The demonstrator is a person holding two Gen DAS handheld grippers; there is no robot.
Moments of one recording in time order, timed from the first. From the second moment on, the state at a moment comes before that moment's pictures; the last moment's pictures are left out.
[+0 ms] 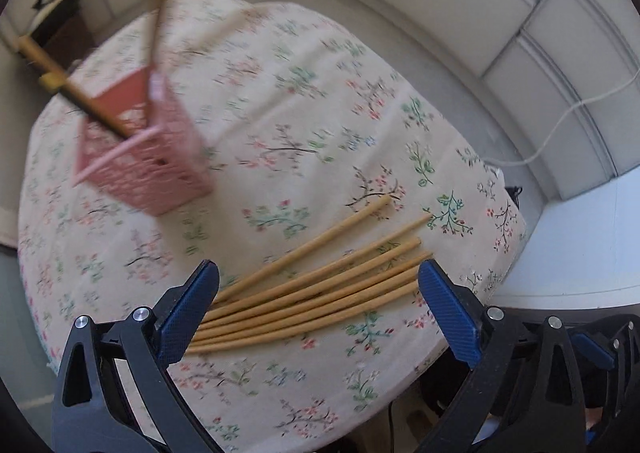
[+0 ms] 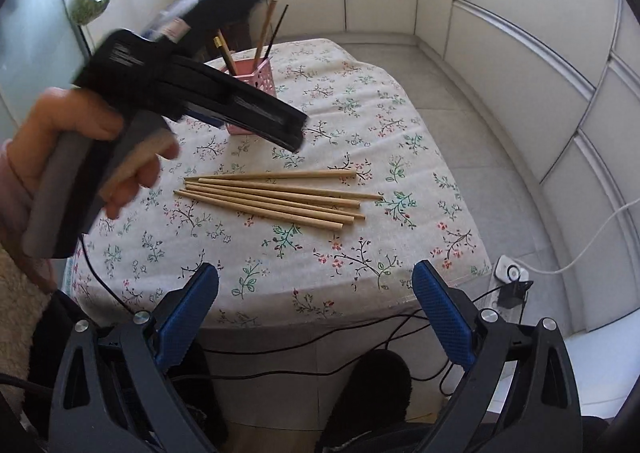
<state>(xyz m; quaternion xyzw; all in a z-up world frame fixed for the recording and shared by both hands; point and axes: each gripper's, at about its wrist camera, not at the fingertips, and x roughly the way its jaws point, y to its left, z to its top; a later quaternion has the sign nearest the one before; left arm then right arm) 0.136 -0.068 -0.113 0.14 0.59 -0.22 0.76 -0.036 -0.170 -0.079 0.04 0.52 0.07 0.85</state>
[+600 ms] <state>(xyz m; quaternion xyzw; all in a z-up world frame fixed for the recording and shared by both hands) 0.167 -0.106 -0.180 0.21 0.61 -0.22 0.73 -0.015 -0.216 -0.133 0.21 0.62 0.04 0.76</state>
